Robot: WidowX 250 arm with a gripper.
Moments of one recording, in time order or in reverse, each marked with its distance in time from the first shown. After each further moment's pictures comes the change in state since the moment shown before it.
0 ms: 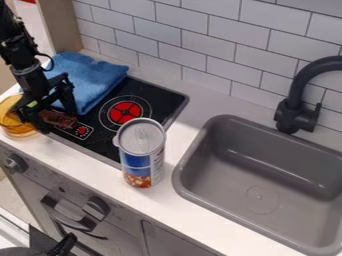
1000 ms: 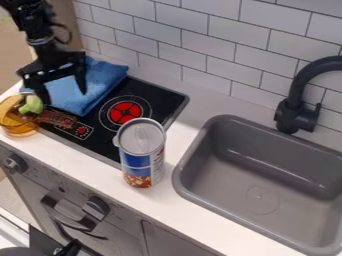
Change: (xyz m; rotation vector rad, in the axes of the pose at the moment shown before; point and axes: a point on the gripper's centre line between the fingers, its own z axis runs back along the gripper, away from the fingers) arm -0.022 -0.036 0.036 0.032 -0.128 -0.589
